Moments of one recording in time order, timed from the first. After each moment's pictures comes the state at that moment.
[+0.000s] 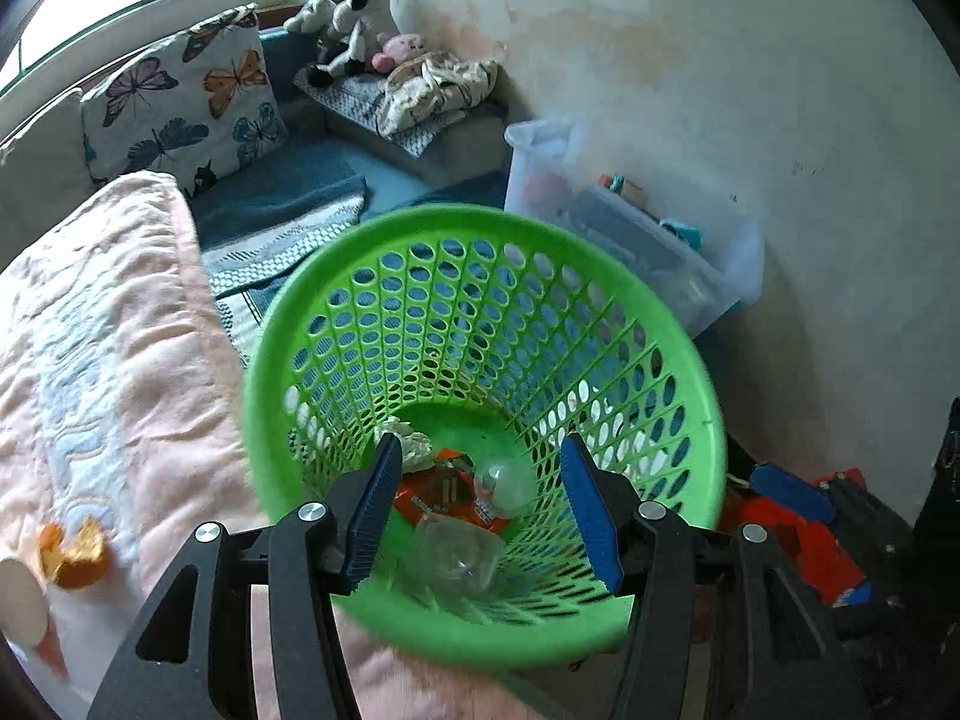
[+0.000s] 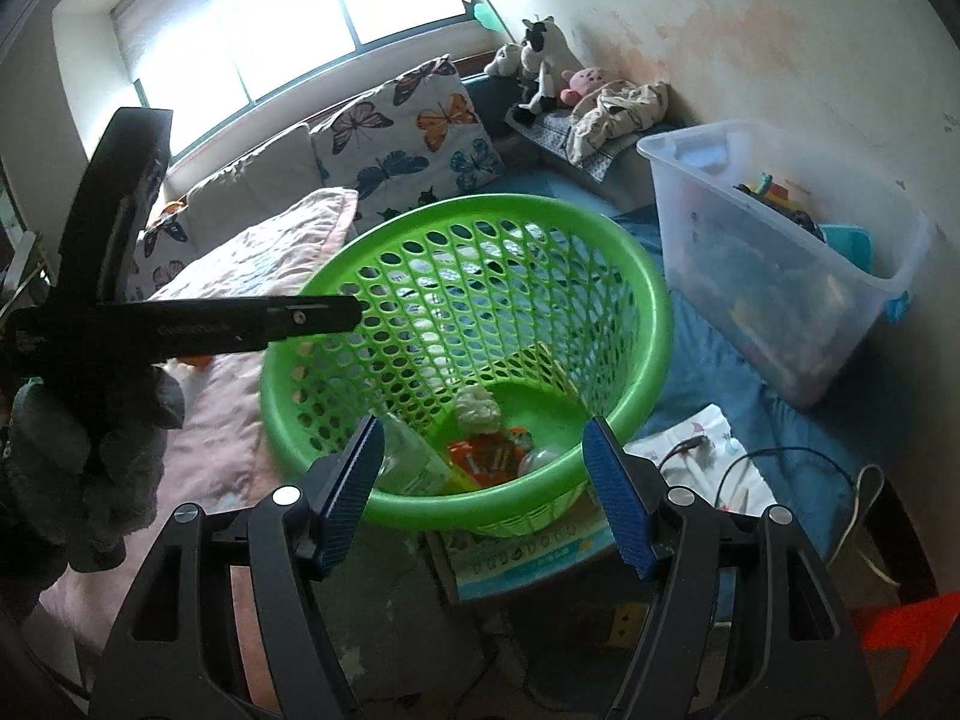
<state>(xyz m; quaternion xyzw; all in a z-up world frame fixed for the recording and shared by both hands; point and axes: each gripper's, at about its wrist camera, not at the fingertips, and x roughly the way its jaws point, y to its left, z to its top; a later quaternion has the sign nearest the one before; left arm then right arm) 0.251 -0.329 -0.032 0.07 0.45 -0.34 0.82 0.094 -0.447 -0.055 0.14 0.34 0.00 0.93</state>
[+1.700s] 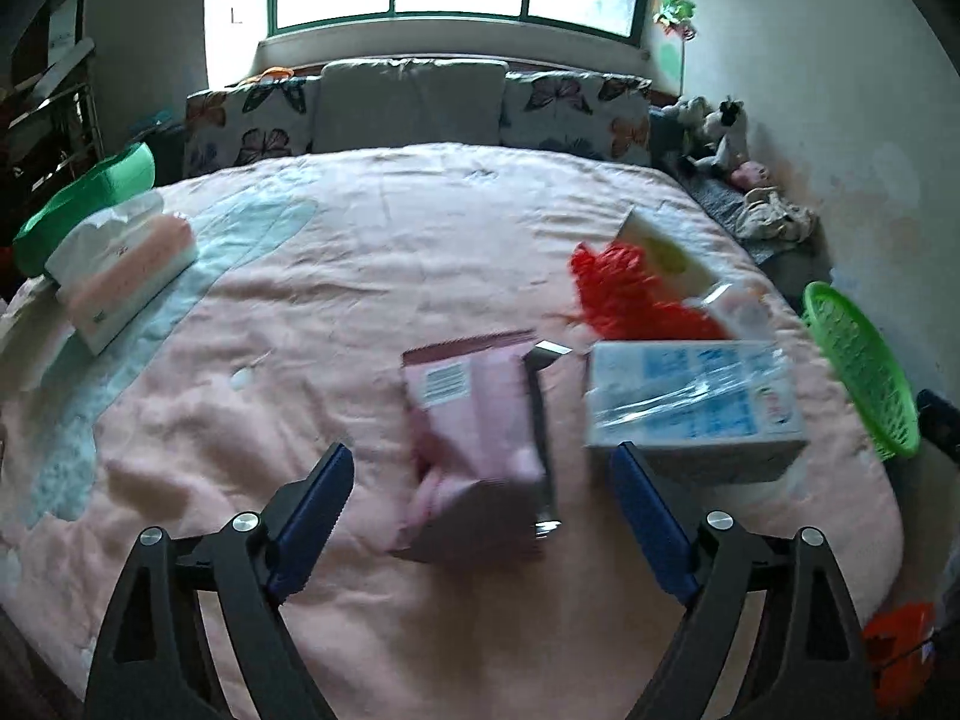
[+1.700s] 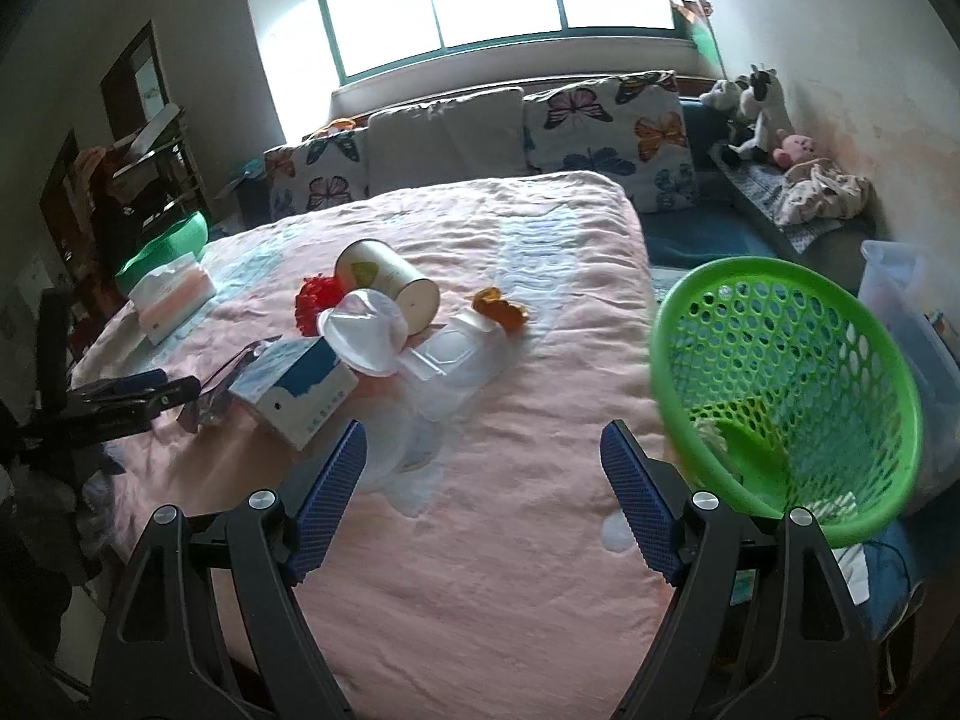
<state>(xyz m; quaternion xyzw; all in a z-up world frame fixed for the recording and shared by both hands) 0.122 0.067 -0.036 -0.04 0.40 -0.01 0.92 0.103 -0.243 -0.007 0.03 0.34 0.17 0.92</state>
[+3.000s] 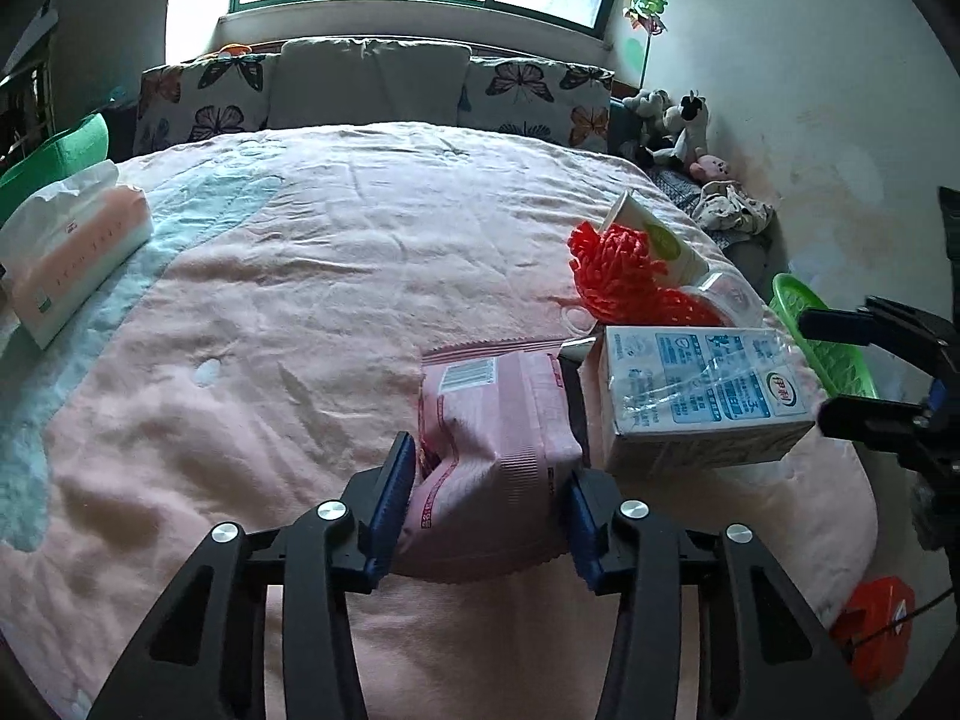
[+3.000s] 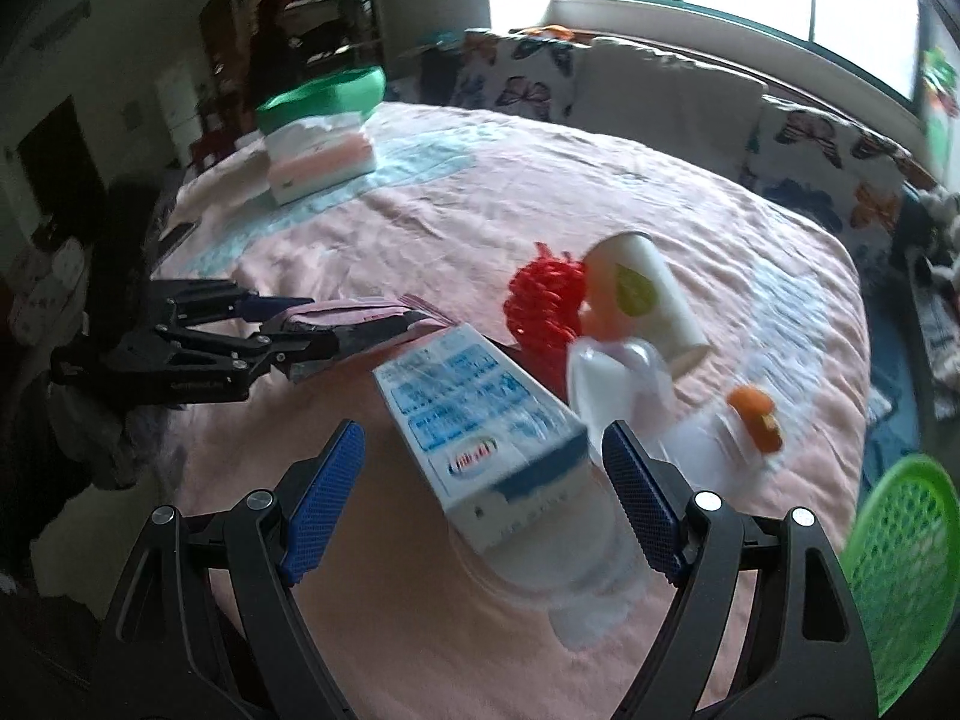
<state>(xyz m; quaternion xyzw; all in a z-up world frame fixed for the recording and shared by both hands) 0.132 0.094 -0.048 -0.07 0.41 -0.08 0.91 0.160 -0.097 -0.004 -0.15 0.38 0.38 0.83</state>
